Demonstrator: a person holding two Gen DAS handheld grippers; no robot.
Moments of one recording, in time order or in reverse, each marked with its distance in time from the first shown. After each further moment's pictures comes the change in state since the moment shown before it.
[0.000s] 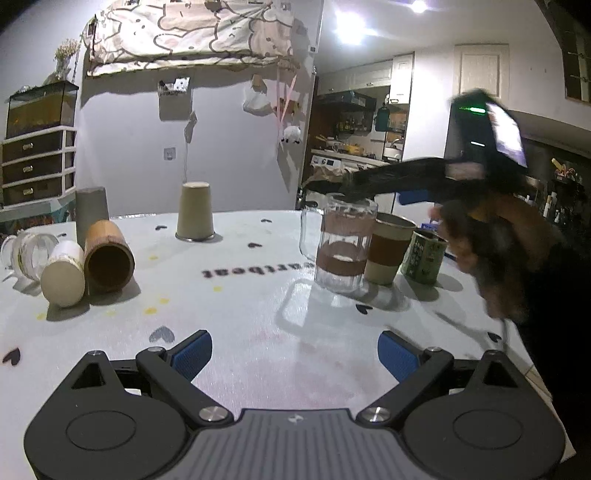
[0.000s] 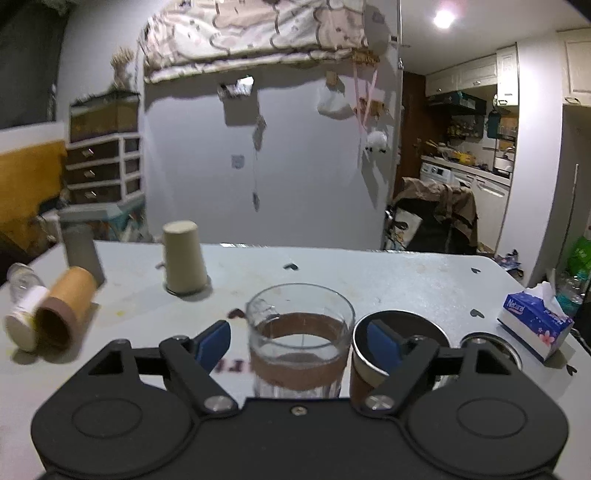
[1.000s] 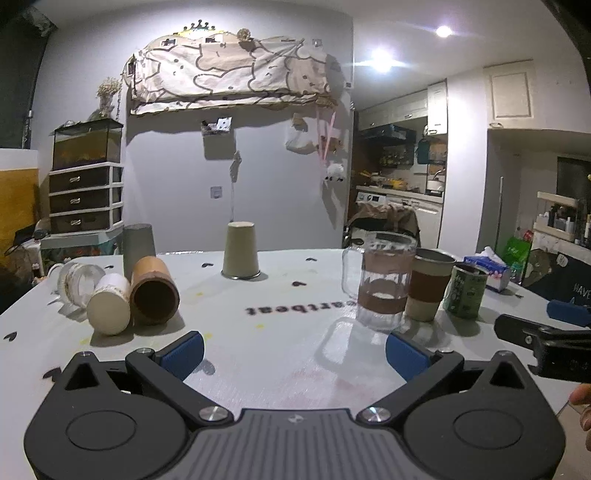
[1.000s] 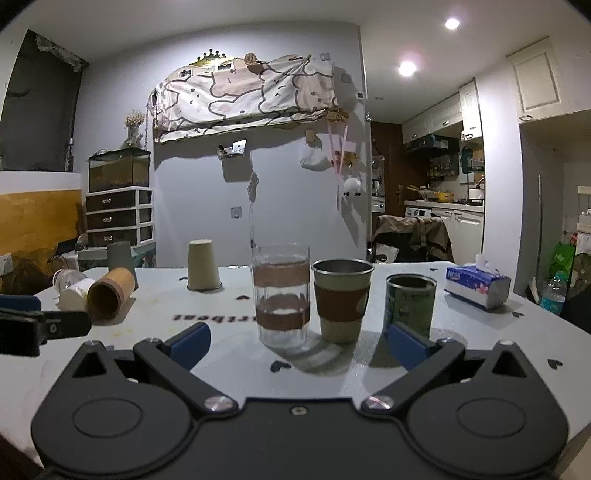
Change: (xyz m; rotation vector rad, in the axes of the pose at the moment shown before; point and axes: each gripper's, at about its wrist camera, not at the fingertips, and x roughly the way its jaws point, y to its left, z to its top) left arm -0.008 -0.008 -0.002 0.002 -0.121 0.175; right arm -0.150 -0.017 -0.128 0.053 -0.207 -0.018
